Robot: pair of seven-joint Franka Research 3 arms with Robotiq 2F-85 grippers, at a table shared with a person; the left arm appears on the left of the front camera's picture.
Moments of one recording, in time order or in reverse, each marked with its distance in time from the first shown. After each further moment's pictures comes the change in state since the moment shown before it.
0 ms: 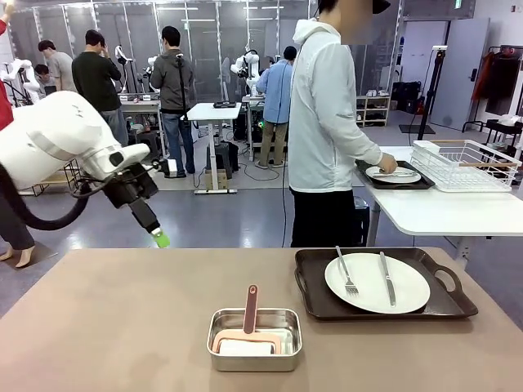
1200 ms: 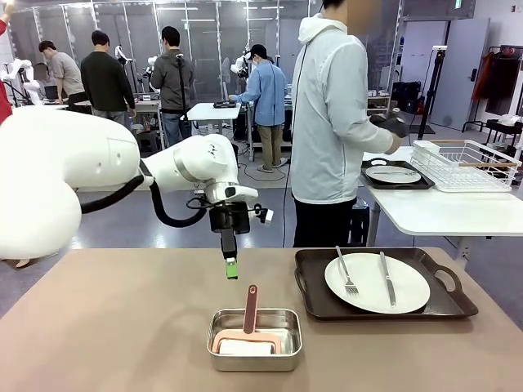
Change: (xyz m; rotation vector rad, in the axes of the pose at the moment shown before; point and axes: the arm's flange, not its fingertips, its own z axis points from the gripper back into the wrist) left arm 0.148 0.068 -0.167 -0.281 0.479 -0.143; right arm 0.000 0.000 0.000 0.000 0.000 0.000
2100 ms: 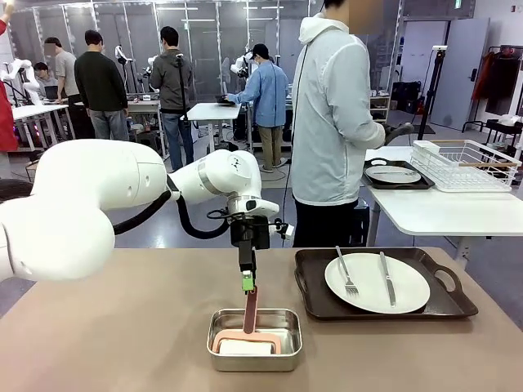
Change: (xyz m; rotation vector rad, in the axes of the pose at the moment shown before) left arm 0.046 0.004 -0.039 -0.105 0.073 -0.087; right arm 0.000 0.000 0.000 0.000 0.000 0.000
